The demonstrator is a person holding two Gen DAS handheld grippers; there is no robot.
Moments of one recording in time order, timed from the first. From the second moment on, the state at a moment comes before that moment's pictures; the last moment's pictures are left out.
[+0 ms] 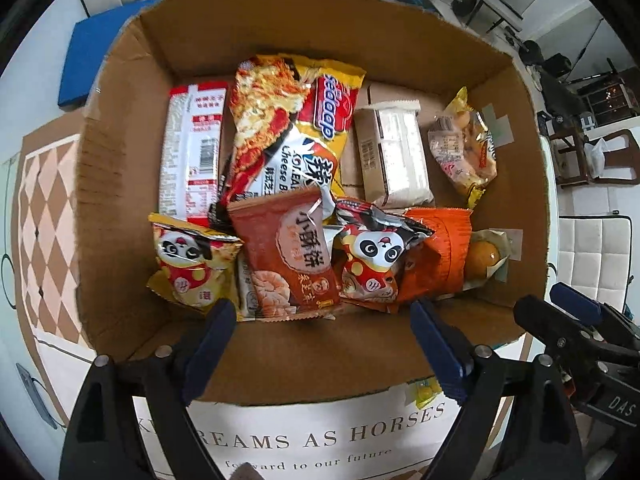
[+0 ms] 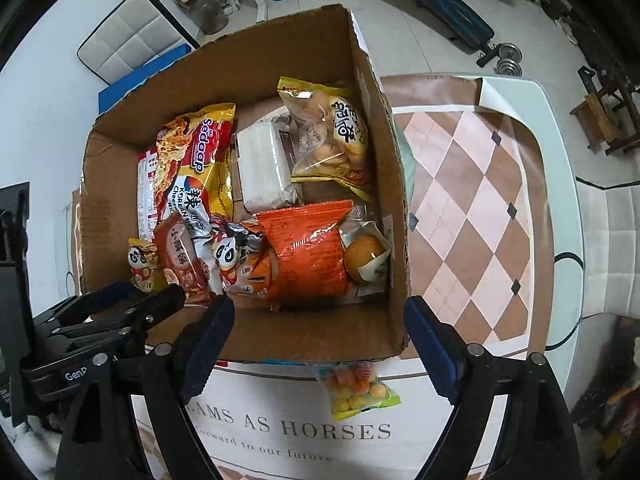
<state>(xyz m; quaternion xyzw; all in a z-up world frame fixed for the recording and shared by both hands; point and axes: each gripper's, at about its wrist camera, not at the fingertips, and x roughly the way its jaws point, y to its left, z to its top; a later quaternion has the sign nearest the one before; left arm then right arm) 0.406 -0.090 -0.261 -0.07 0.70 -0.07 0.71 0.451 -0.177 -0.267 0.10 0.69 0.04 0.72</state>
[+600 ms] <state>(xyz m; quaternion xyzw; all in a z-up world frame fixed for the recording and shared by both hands) 0.342 -0.059 -0.156 -0.06 0.54 0.01 0.84 0.392 -0.166 -0.192 0.03 0.60 0.04 0.80</state>
